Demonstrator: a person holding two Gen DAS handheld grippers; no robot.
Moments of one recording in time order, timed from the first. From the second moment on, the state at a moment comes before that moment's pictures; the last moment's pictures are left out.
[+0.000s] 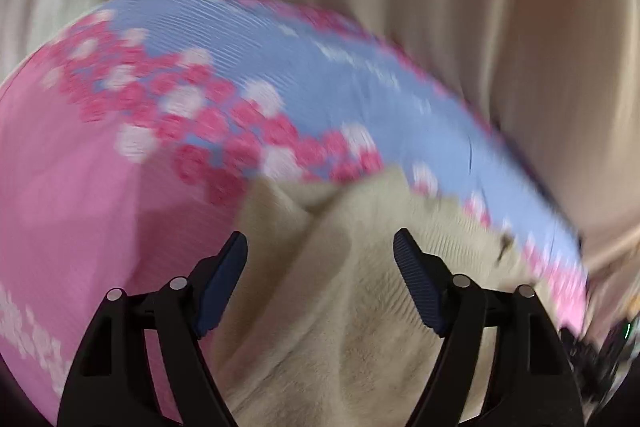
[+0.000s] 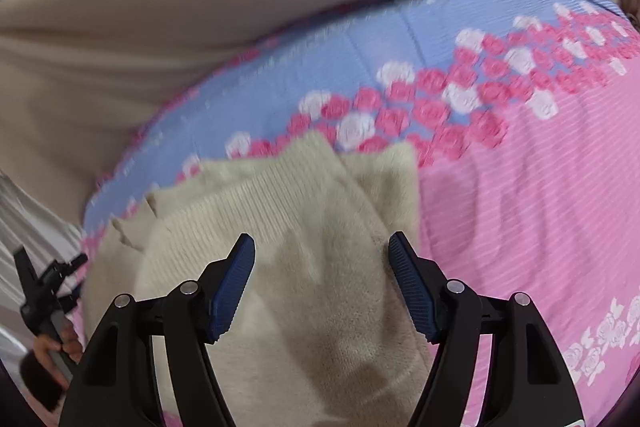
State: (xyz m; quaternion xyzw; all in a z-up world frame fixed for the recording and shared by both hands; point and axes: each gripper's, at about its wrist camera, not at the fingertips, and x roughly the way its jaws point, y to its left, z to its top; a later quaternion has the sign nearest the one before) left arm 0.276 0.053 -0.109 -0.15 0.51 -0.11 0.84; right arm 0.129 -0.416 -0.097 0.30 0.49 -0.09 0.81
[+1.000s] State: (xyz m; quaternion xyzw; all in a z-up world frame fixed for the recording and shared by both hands) left arm 0.320 0.041 -0.125 -0.12 0.52 -0.07 0.84; right arm 0.169 -0.439 -0.110 0.26 0.52 -0.13 0.80
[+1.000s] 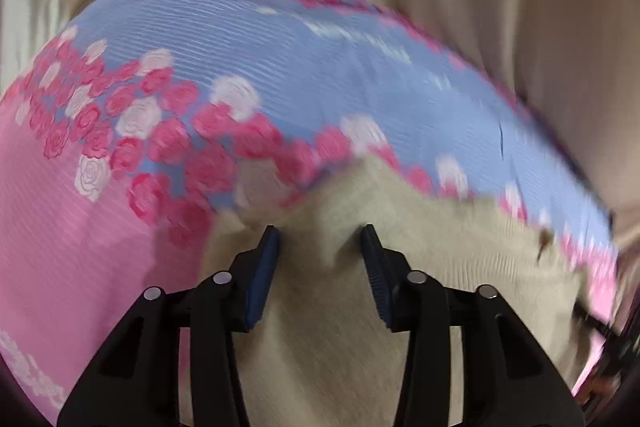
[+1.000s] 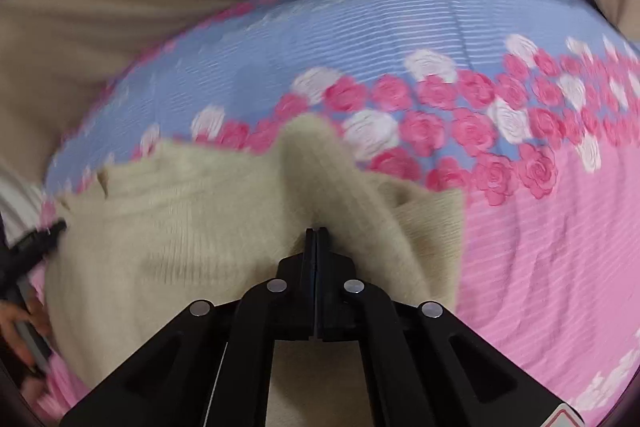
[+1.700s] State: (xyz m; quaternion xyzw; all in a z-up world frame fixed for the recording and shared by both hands) left arm 0.143 0.125 -0.140 -0.32 0.51 0.00 0.80; right arm -0.005 -0.400 -0.125 0.41 0.47 -0.14 0.77
